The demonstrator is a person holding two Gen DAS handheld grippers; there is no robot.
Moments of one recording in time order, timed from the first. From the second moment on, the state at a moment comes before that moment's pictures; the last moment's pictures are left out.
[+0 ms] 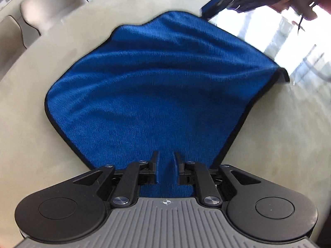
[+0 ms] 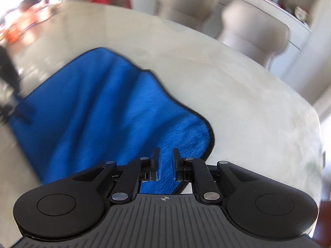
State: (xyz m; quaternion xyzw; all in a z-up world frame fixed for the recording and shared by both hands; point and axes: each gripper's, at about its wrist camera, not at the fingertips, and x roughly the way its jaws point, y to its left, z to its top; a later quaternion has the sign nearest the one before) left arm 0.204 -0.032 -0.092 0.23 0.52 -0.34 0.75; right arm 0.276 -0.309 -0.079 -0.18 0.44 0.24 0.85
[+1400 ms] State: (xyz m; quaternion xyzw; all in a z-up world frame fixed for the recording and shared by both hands) left arm 0.175 -0.009 -0.090 0.19 0.53 -0.28 0.78; right arm 0.312 -0.277 -0.104 -0.26 0.43 0.20 0.84
